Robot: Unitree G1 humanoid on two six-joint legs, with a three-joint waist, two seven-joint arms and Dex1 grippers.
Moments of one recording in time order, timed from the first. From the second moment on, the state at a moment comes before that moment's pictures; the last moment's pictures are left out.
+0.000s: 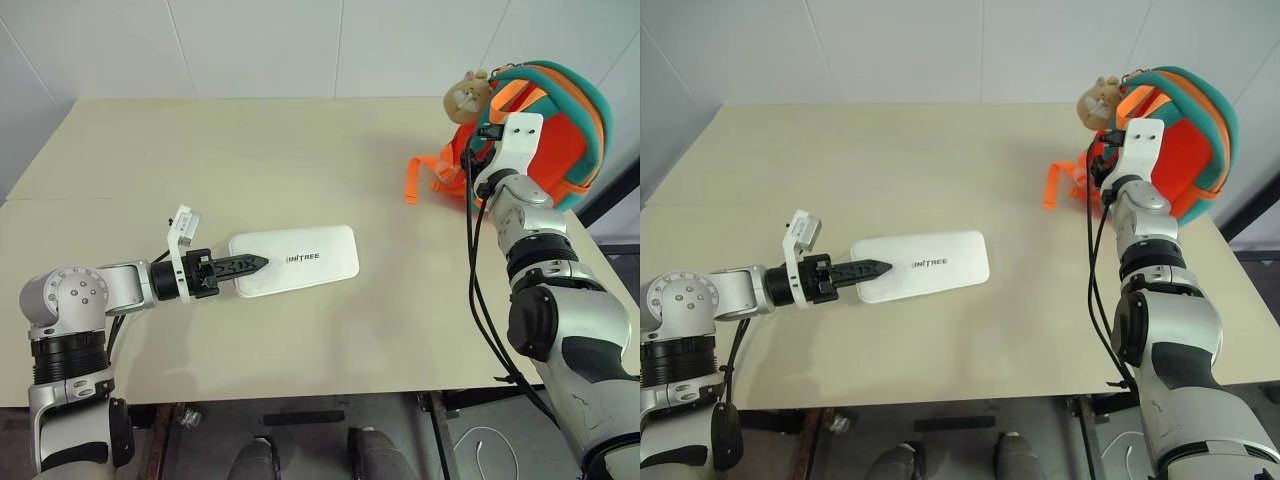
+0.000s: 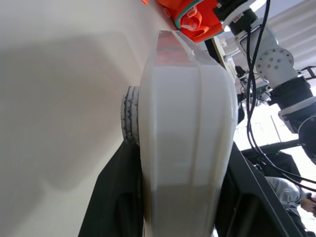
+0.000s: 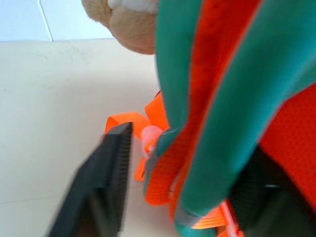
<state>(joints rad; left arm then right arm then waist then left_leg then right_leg) -0.62 0.62 0.37 0.08 -0.92 1.47 -0.64 -1.28 -0.47 -0.27 1.22 0.11 0.05 0.16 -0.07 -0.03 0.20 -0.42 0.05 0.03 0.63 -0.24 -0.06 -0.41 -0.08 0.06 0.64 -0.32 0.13</state>
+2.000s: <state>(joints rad) -0.81 0.99 0.32 0.42 -0.70 1.04 -1.04 -0.75 -0.67 -0.15 -0.42 1.07 1.05 0.87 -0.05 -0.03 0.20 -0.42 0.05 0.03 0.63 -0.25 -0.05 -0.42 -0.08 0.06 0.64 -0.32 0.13</state>
